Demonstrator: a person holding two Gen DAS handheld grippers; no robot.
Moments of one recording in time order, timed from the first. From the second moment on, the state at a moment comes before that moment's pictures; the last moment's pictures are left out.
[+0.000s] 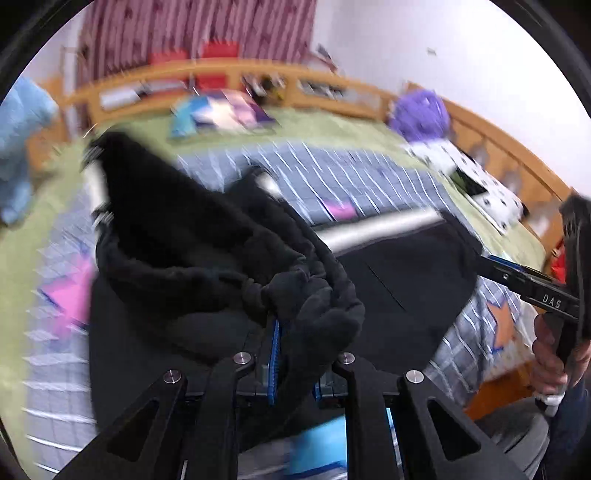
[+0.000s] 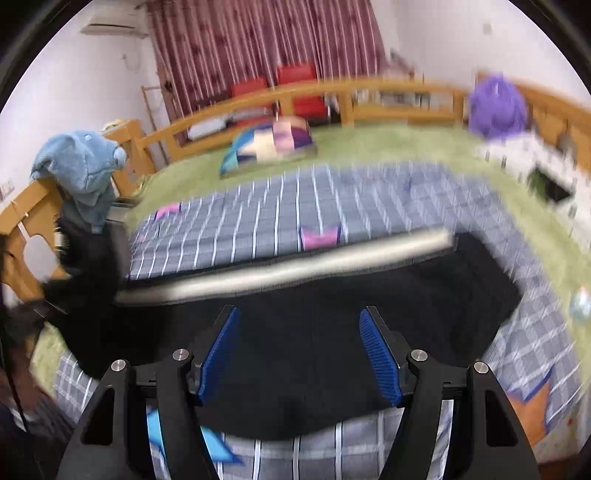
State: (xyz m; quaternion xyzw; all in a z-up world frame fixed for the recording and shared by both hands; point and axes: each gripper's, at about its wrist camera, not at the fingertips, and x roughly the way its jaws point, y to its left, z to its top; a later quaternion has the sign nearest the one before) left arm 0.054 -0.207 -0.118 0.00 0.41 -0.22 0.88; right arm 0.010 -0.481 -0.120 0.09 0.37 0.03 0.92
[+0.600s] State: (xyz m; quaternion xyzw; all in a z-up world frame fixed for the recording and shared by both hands) left arm 0.047 -0.077 -0.094 -0.02 0.42 -0.12 0.90; right arm 0.061 -0.403 -0.169 0.15 0.47 0.13 0.86
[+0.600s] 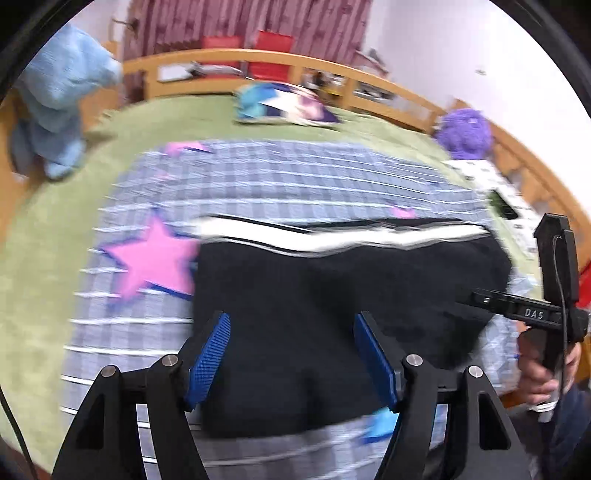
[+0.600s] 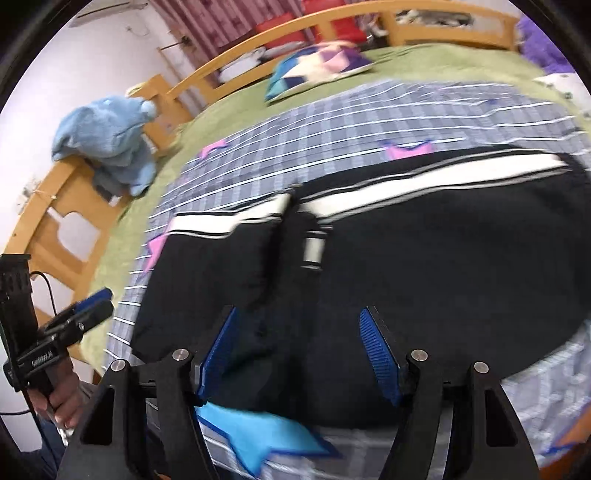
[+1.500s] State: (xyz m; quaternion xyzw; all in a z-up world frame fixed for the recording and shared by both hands) left arm 0.029 -0.028 -0.107 -0.03 0.40 -0.07 0.91; right arm 0.025 -0.368 -0.161 0.06 0.42 0.19 0.88
